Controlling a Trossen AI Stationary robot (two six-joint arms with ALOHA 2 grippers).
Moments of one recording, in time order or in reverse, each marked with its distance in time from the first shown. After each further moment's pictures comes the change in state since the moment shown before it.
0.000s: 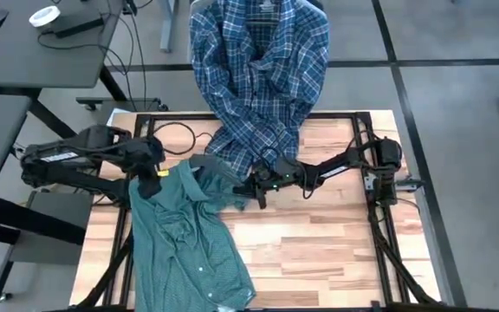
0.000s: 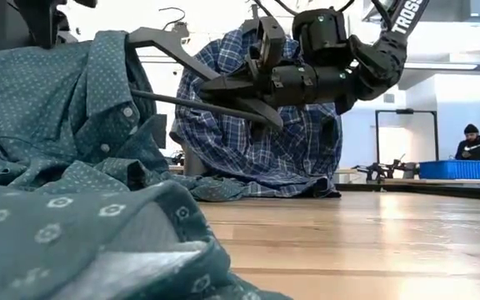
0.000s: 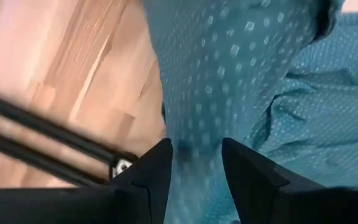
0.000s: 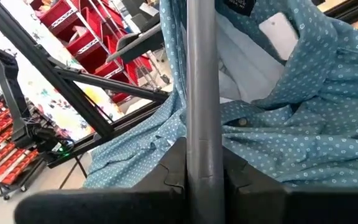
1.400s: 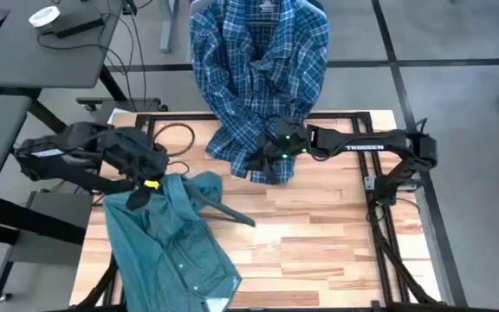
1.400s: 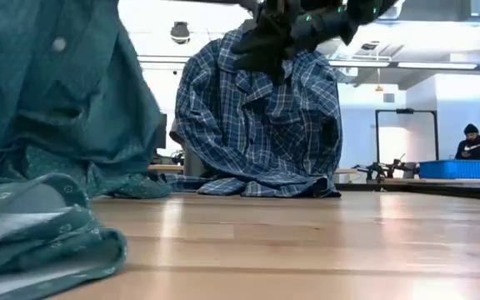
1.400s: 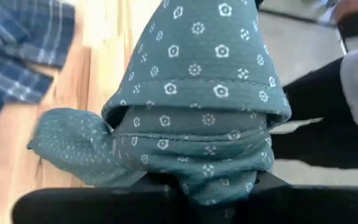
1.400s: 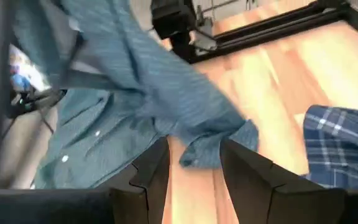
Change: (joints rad) left arm -0.153 0.012 0.234 0.285 0.336 0.089; right arm -0.141 -0.274 0.265 -0.815 -0.103 -0.275
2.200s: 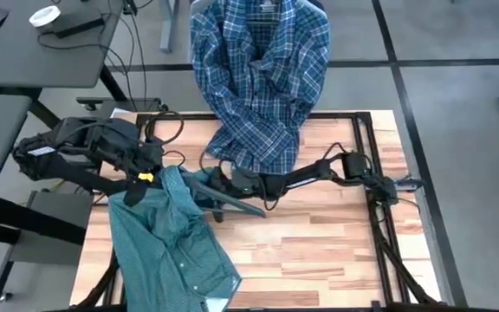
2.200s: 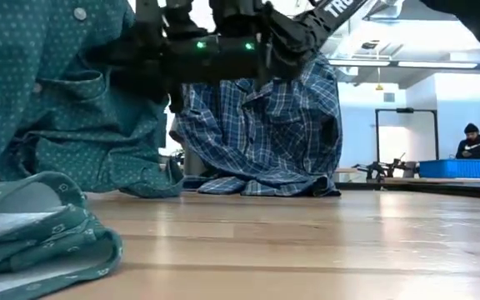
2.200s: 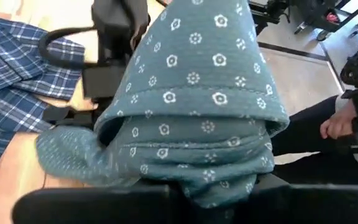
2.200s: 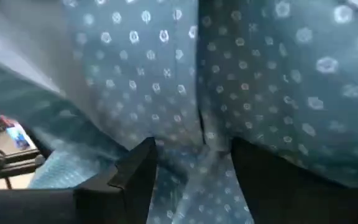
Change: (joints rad) left arm 0.000 0.001 0.052 0.054 -0.027 -0.040; right arm 0.254 0.601 0.392 0.469 0.322 0.004
